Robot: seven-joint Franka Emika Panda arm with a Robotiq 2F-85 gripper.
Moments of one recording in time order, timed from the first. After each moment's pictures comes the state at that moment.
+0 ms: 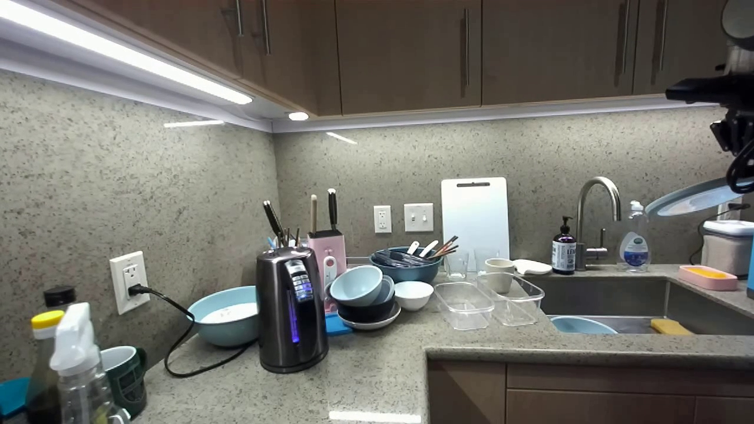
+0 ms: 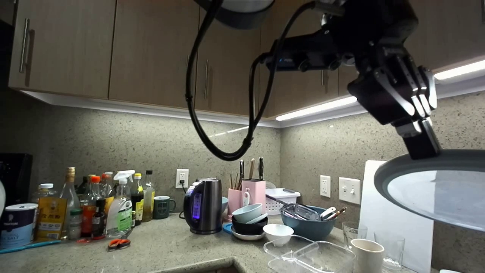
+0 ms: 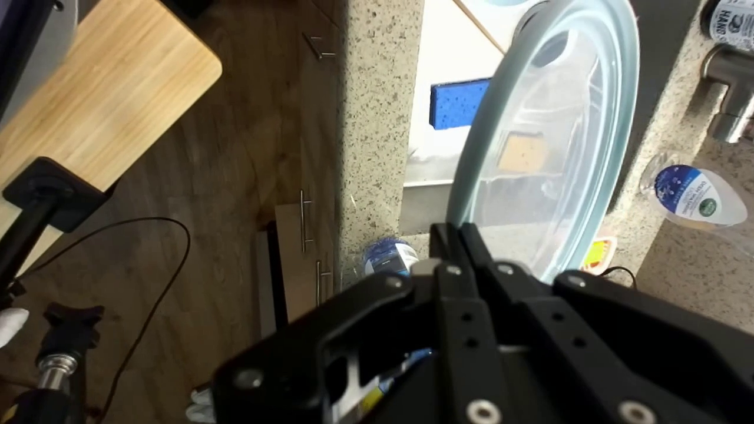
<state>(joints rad) -0.53 -0.62 -0.36 -2.35 -0.43 2.02 1.60</state>
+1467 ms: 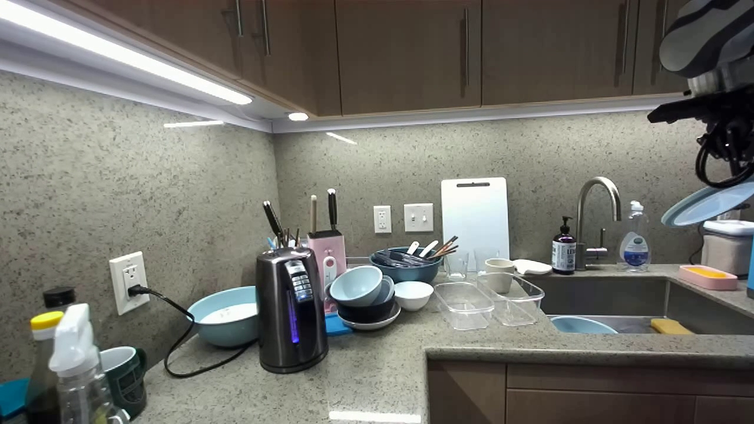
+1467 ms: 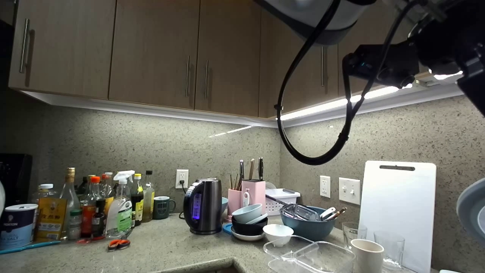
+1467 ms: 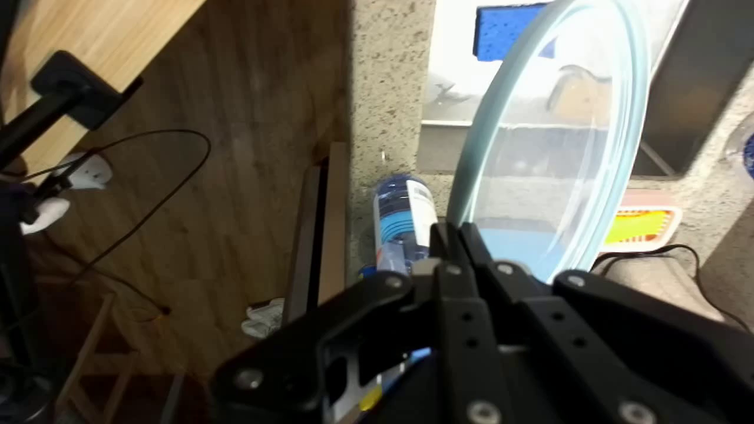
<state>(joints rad) -0.52 -0.20 -0.42 -1.98 -0.42 1.87 1.47</state>
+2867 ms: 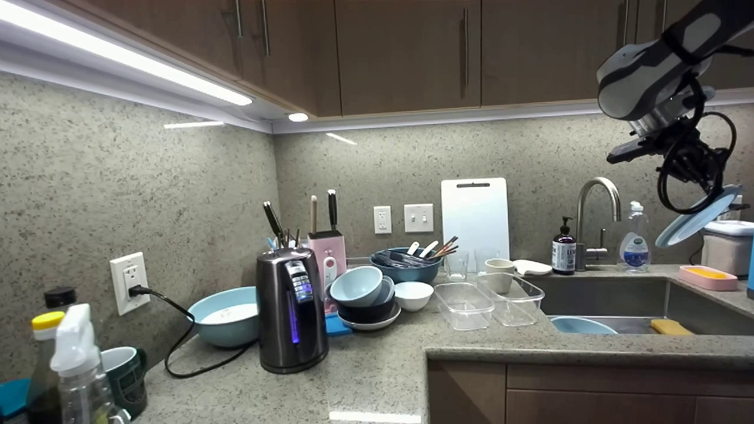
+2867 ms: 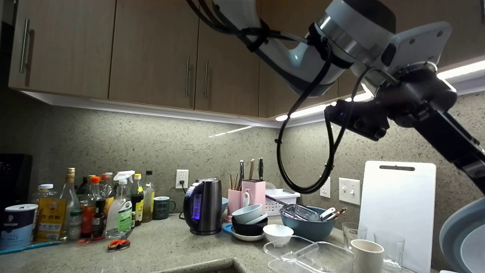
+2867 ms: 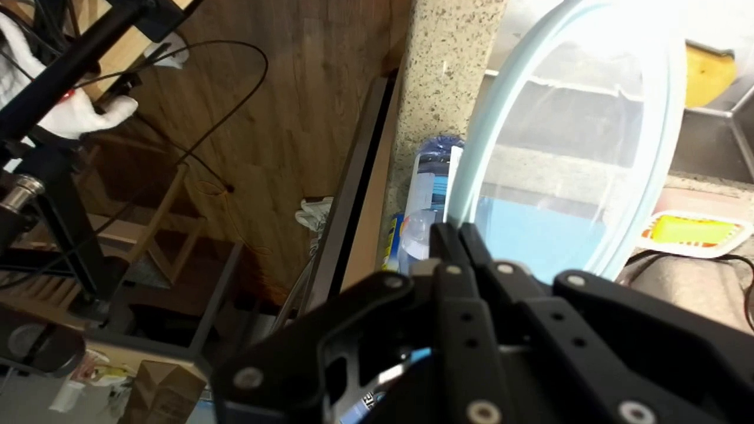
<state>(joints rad) -0.44 -0.02 -0.34 -1.90 -0.60 1.73 1.59</state>
